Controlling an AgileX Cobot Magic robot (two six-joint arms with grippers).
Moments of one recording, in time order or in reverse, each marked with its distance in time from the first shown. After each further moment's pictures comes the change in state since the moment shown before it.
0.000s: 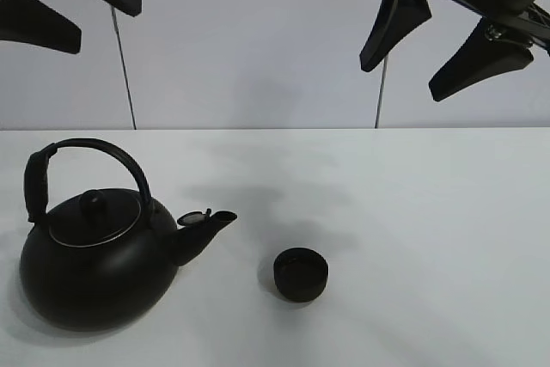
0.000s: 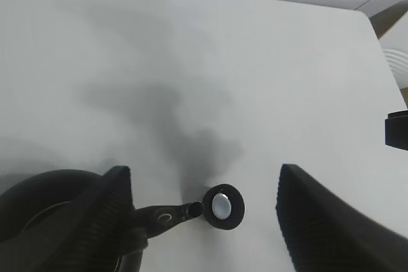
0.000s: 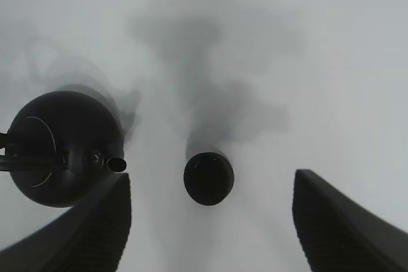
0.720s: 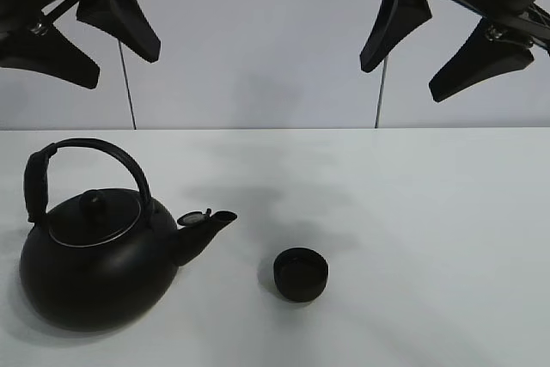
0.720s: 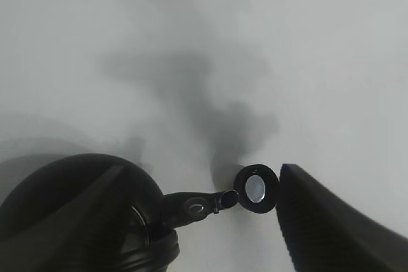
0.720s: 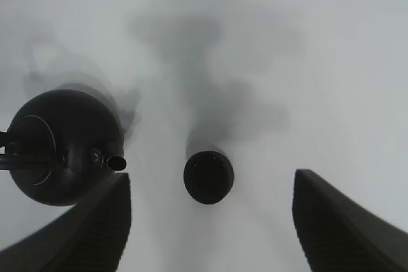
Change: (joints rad) left arm 0.003 0.171 -0.120 0.124 0.109 -0.077; right arm 0.000 0.000 0.000 -0.001 0.004 0.000
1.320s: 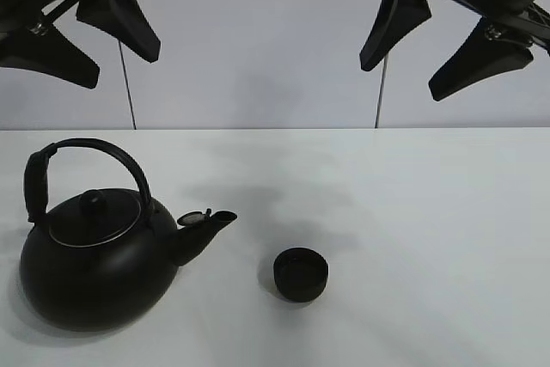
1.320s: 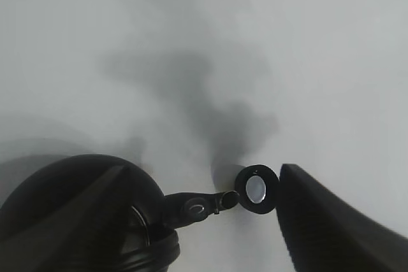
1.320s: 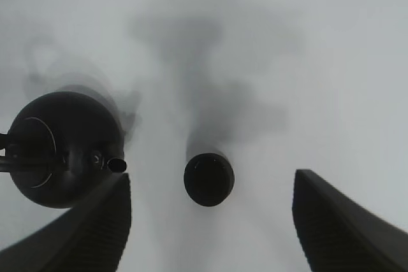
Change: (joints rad) left arm 0.000 0.000 0.000 0.003 -0.002 -0.001; right arm 0.000 0.000 0.000 0.000 -0.004 0.000
